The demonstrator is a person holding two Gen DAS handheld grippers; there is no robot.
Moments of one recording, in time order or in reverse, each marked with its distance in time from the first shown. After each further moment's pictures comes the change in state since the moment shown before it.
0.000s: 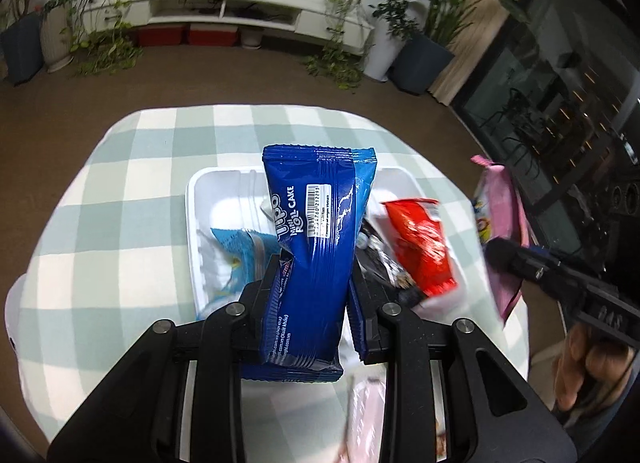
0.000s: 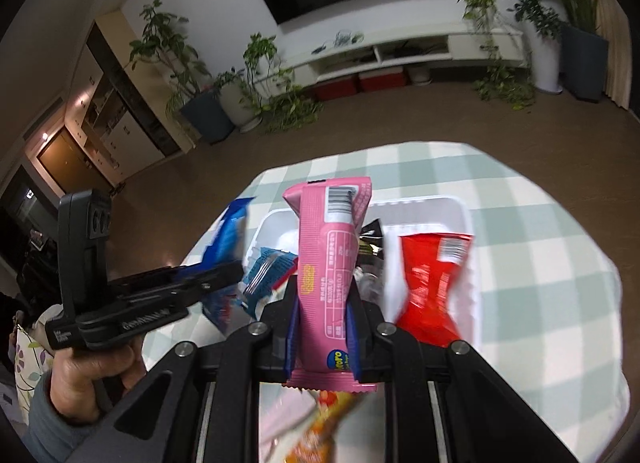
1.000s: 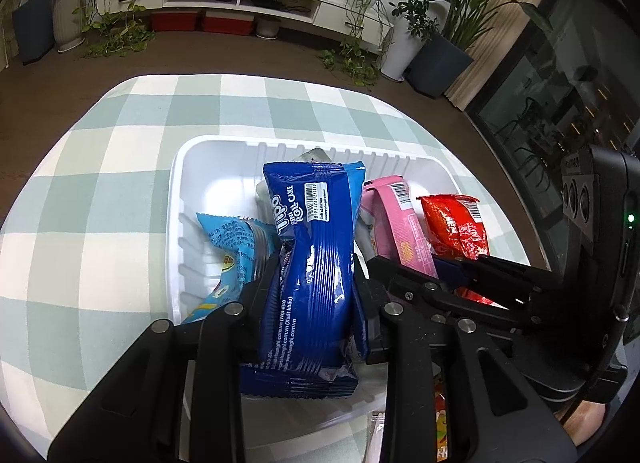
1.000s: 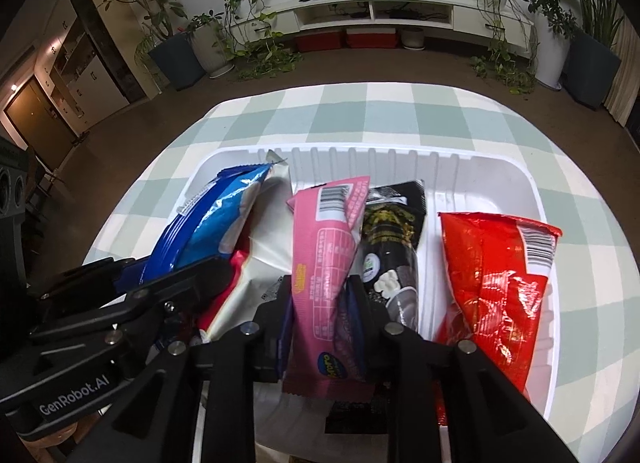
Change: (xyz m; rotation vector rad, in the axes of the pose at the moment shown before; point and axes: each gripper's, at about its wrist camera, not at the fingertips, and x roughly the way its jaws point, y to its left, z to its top) left arm 0.061 0.020 -0.018 -0.052 -0.003 0.020; right arm 0.117 0.004 -0.013 -0.083 0.149 -0.161
